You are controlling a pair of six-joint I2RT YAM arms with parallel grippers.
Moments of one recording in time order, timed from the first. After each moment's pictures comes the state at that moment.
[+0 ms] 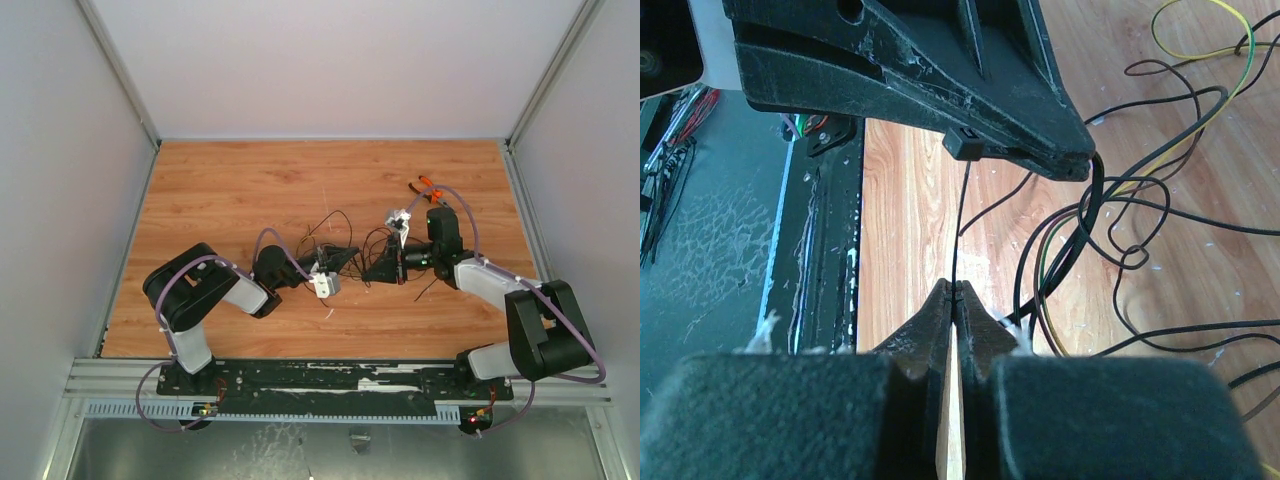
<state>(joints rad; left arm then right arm) -0.77 1.77 0.49 1.44 0.55 0.75 0.28 1.39 0.59 0.17 -1.25 -0.09</state>
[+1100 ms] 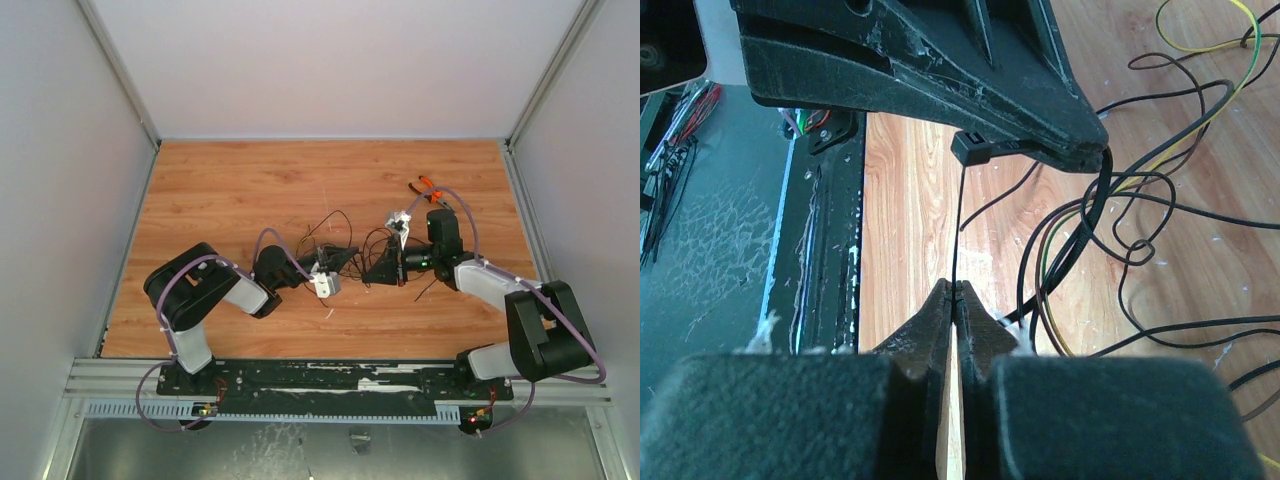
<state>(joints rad) -0.77 1.78 0.49 1.44 0.54 0.75 0.28 1.38 0.58 0.17 -1.25 -0.09</state>
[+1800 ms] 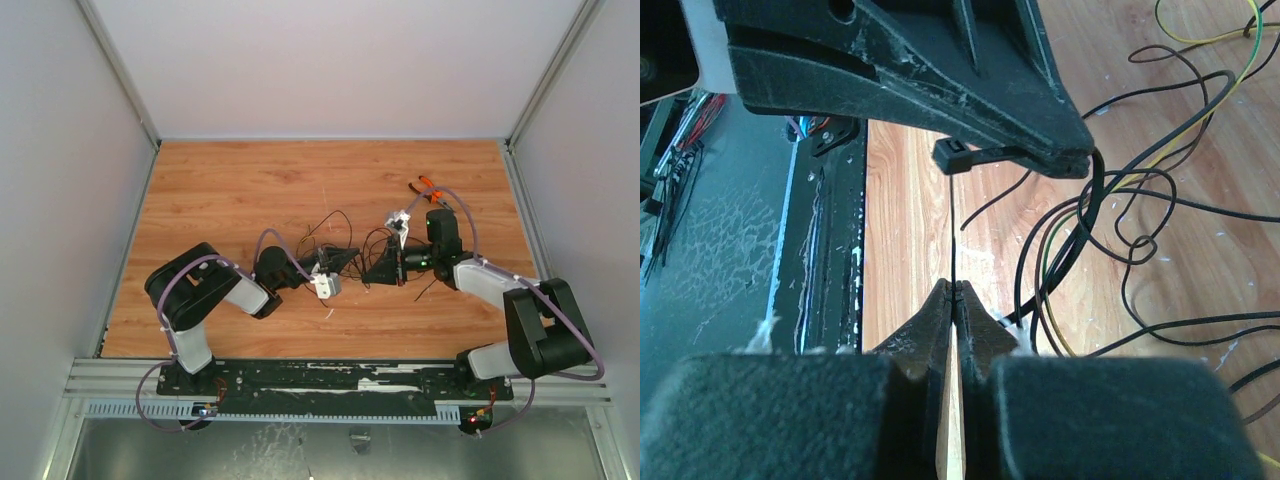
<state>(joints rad) -0.77 1.79 0.49 1.45 0.54 0.75 0.28 1.39 0.58 0.18 -1.25 -0.07</state>
